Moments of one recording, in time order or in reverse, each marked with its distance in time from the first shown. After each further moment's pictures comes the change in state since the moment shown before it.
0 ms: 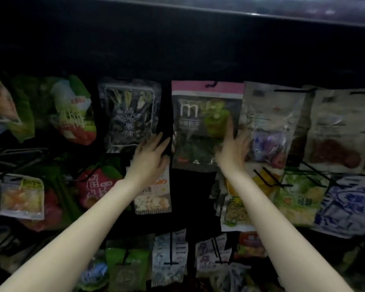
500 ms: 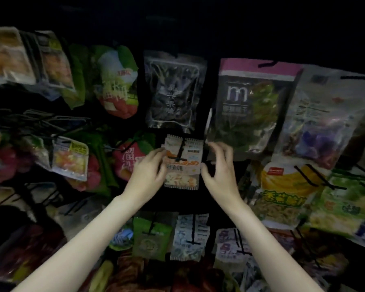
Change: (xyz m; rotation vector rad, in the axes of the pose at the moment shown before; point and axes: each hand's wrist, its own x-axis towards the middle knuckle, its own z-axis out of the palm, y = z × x) left_hand -0.104 -0.038 0.016 -0.164 0.217 -0.214; right_hand -0.093 -0.031 0.082 0.349 -0.130 -0.385
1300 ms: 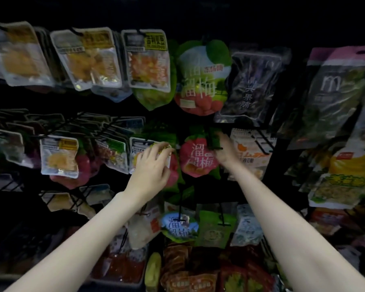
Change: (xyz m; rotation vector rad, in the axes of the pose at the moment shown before) left_hand -0.034 -0.176 -0.149 0.241 -0.092 0.147; right_hand 0.088 -0.056 0.204 -0.334 -0.243 0.301
